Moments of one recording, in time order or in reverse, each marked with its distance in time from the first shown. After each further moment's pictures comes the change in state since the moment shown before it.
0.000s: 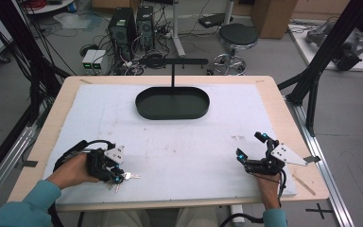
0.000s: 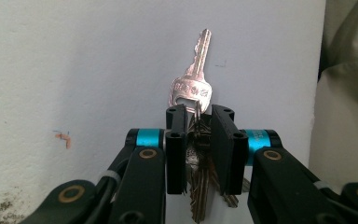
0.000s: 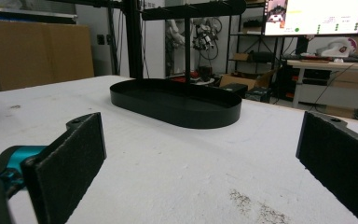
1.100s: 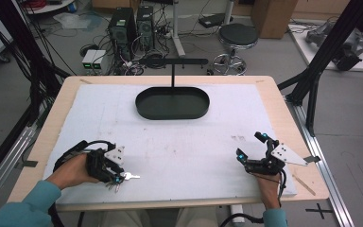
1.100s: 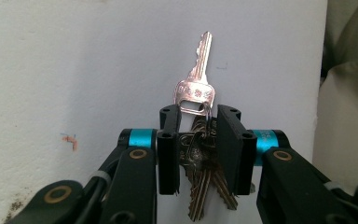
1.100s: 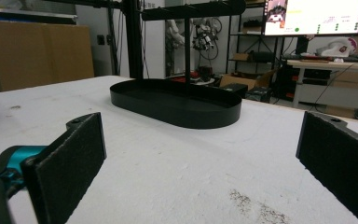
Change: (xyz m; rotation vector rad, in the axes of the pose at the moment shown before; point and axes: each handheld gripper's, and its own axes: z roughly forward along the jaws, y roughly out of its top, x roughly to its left) left arm -0.004 0.002 -0.001 -0.006 0.028 0.022; right arm 0.000 0.000 0.000 -0.001 0.002 0.005
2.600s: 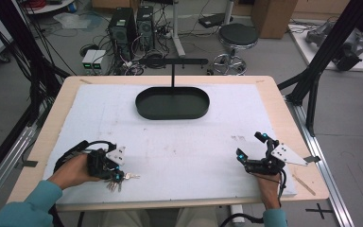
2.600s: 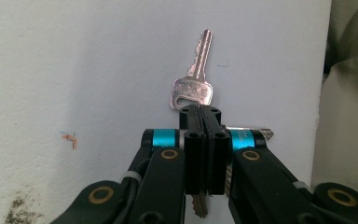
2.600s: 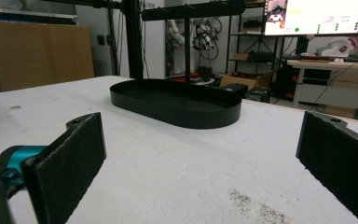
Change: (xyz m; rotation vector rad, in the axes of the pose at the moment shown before) left arm 0.000 0.002 0.001 0.022 0.003 0.003; right arm 0.000 0.000 0.000 0.000 0.001 0.001
